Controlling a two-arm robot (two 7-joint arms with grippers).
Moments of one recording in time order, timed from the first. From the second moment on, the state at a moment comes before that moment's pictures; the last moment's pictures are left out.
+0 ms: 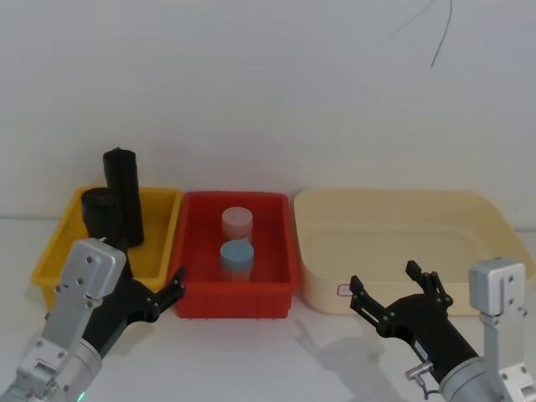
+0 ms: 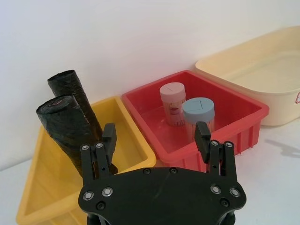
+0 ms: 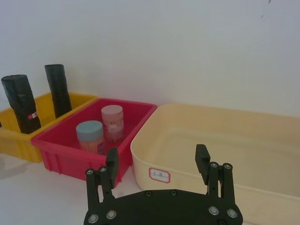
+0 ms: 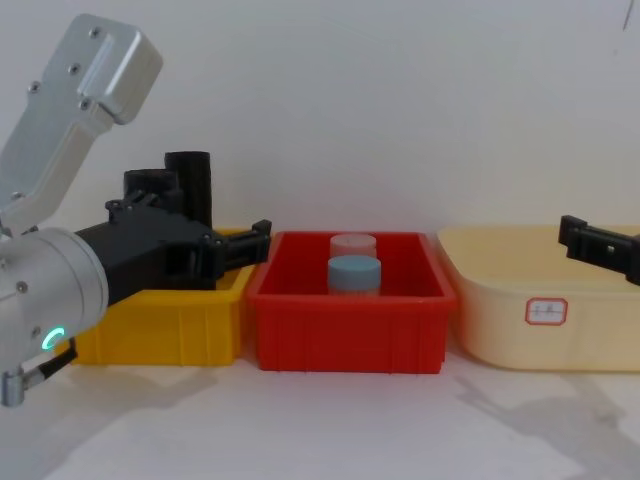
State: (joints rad) left arm -0.24 0.38 0.45 -1.63 -0.20 0.01 -0.01; right arm -0.01 0.34 -0.23 -1.77 0.29 0.03 0.07
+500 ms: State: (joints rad) left arm -0.24 0.38 0.45 -1.63 -0.20 0.01 -0.01; right arm -0.01 0.34 -0.23 -1.77 0.29 0.03 0.07
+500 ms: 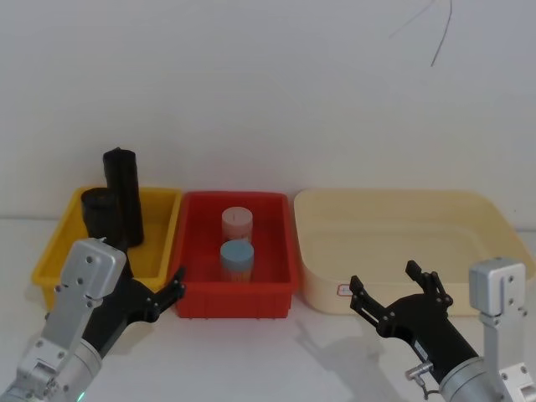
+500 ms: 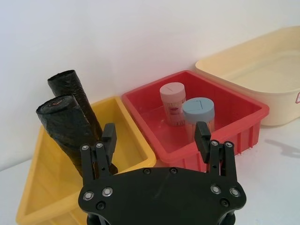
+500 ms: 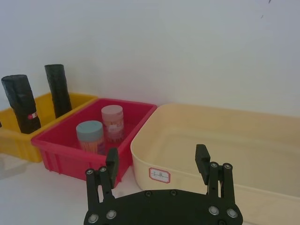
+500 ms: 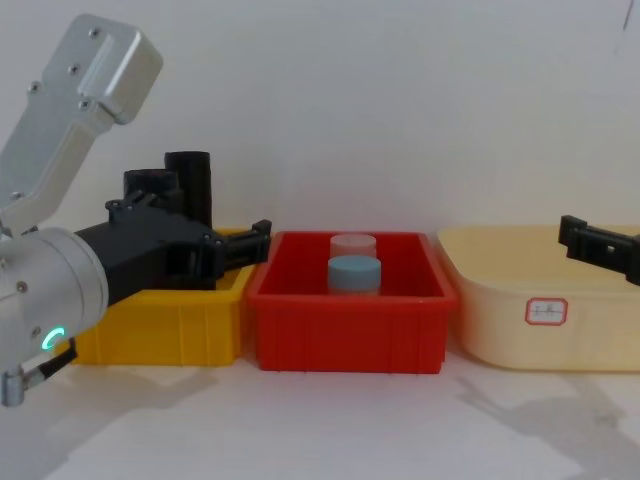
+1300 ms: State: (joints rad) left arm -0.23 0.41 0.43 -1.61 -0.18 -0.03 -0.02; right arm -0.01 0.34 -0.23 -1.77 0.29 0.03 0.07
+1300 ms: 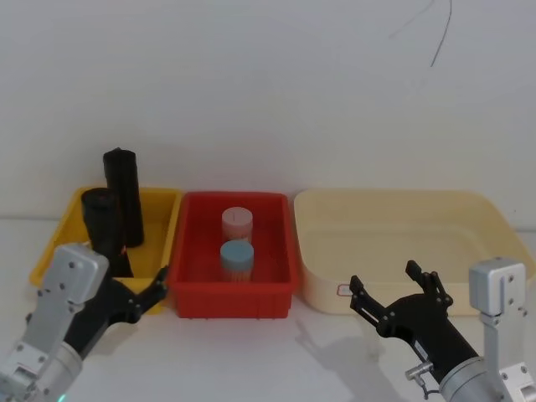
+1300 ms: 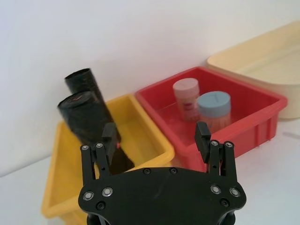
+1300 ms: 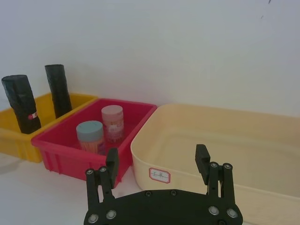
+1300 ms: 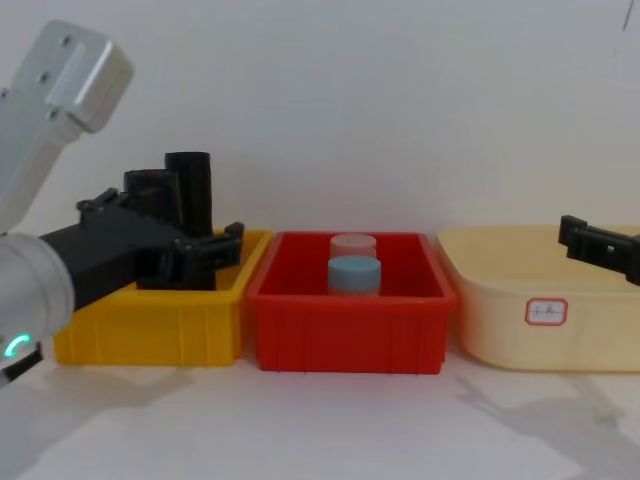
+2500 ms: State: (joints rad) left arm -0.31 0.39 0.33 -1.40 -0.27 -0.14 -0.11; right arm -0.01 0.34 -0.23 -1.77 0.29 0.03 0.07
